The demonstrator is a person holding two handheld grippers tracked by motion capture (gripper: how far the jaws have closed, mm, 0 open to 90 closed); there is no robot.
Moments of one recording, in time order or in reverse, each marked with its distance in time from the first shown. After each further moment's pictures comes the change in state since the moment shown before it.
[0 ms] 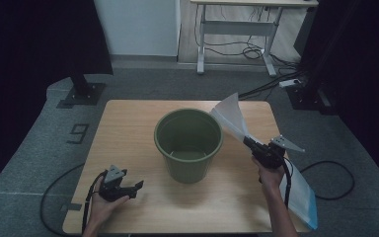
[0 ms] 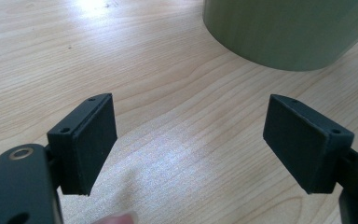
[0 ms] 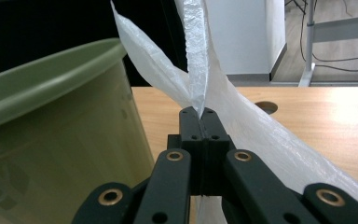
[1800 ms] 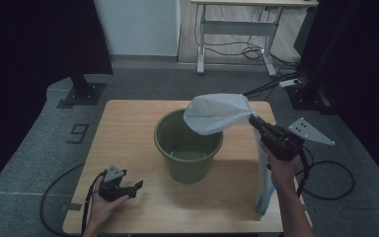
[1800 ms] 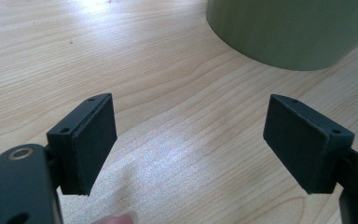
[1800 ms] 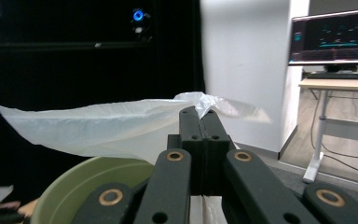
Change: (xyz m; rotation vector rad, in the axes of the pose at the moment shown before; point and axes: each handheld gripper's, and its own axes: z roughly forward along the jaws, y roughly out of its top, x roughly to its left) left arm 0.002 -0.001 0.001 0.006 -0.001 -0.018; right arm 0.083 0.108 -0.055 -0.213 0.093 -0.215
